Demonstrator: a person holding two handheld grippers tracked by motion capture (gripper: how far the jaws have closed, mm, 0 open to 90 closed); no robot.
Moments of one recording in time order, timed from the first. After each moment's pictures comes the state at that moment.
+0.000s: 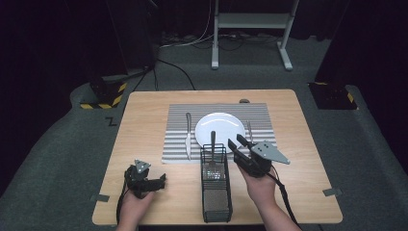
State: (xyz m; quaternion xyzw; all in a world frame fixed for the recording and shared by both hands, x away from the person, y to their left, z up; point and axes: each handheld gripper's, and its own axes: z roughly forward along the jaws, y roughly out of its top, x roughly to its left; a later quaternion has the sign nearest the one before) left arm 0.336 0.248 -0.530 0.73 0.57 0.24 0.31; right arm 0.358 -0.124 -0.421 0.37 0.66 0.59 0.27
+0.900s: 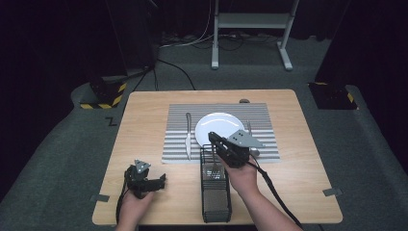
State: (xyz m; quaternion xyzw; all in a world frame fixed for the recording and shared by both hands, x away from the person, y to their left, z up) left arm 0.336 0.248 -0.530 0.73 0.57 0.23 0.31; right arm 0.379 -0.072 -0.408 0.33 0.71 0.59 0.22
